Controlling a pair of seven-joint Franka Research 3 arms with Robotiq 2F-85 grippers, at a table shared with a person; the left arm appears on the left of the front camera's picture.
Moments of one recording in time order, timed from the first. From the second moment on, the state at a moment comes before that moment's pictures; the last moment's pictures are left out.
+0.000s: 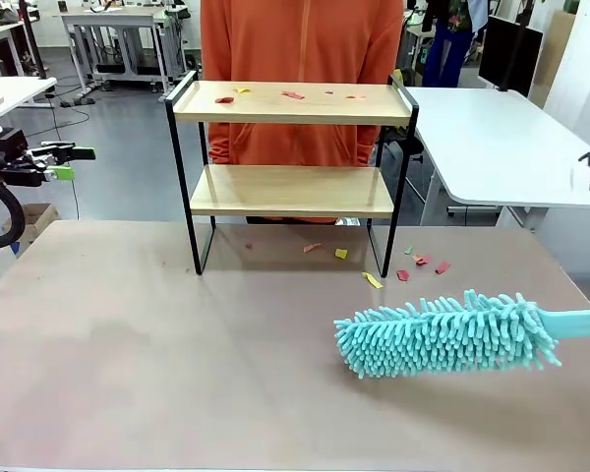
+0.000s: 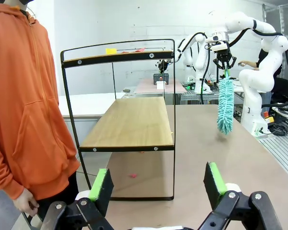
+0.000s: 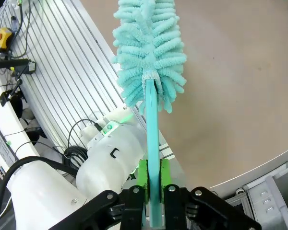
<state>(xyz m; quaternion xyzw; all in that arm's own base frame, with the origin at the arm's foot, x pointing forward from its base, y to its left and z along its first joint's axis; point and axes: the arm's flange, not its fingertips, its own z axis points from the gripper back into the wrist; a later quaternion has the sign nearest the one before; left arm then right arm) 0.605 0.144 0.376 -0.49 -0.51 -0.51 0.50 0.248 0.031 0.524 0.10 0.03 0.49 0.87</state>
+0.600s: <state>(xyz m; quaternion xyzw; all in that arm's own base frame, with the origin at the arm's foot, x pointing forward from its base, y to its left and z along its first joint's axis) 0.605 0.144 0.376 -0.49 -0.51 -0.51 0.50 0.248 0.031 0.524 0.10 0.03 0.49 0.87</state>
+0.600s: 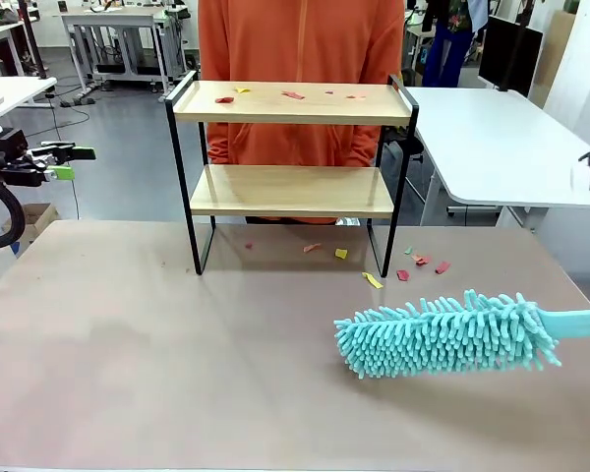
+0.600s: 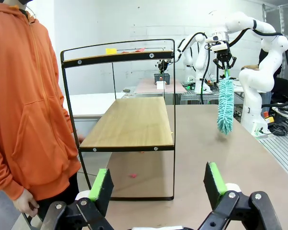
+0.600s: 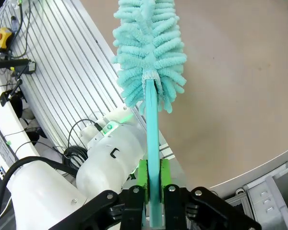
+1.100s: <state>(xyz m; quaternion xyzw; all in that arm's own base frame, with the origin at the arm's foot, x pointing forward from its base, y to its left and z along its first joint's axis) 0.605 0.144 0.376 -0.49 -0.51 -0.51 0.50 0.248 0.031 0.524 0.10 0.03 0.49 0.87</state>
